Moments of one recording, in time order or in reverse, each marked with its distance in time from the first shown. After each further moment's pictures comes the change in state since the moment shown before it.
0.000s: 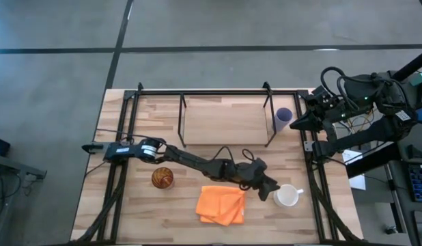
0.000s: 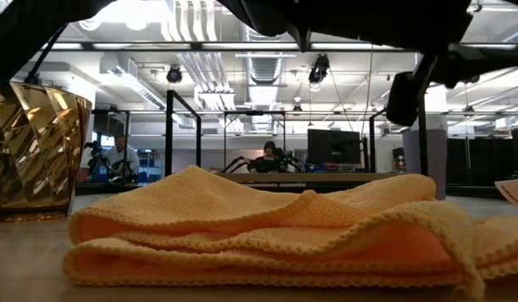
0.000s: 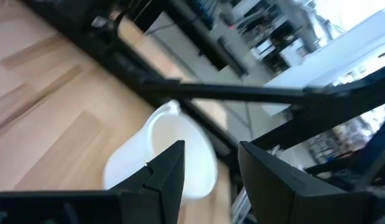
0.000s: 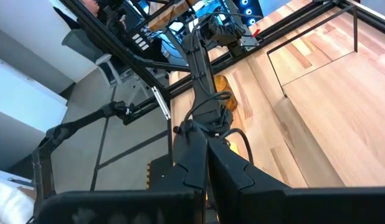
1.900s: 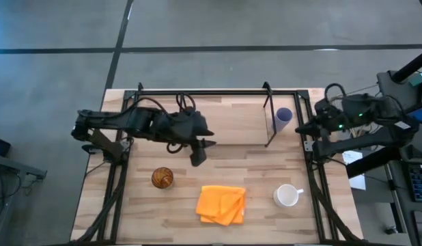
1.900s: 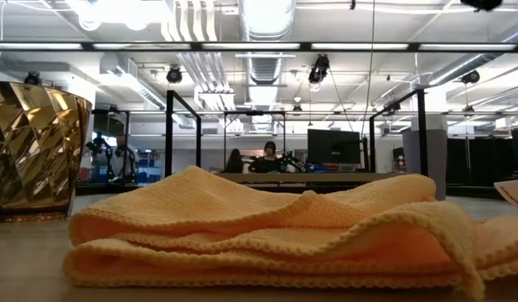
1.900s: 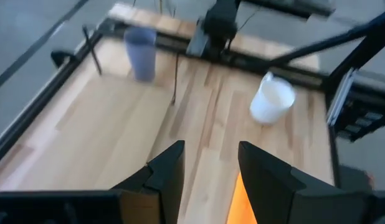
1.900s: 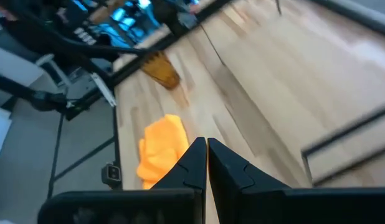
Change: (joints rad) left arm 0.047 -0.831 -0.069 -1.191 -0.220 0.492; right arm 0.000 -0.332 -0.460 -0.002 0.163 0.056
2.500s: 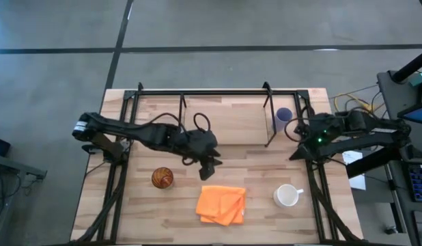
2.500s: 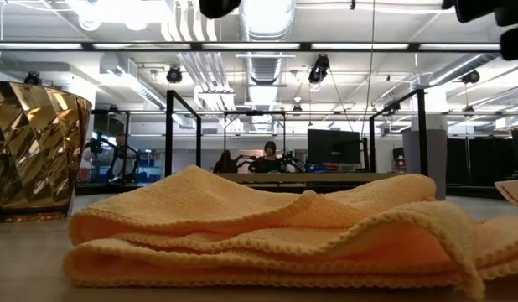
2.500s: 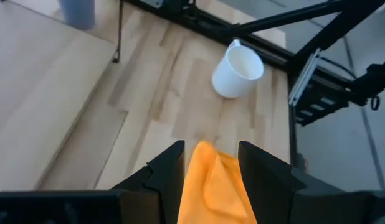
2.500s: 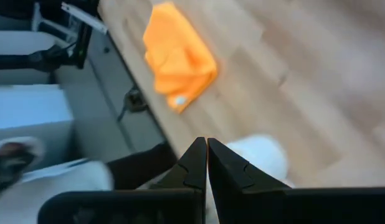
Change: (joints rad) left arm -0.004 0.011 -0.342 0.357 0.200 -0.154; right arm 0.000 -0.028 -0.333 0.041 -0.379 0.441
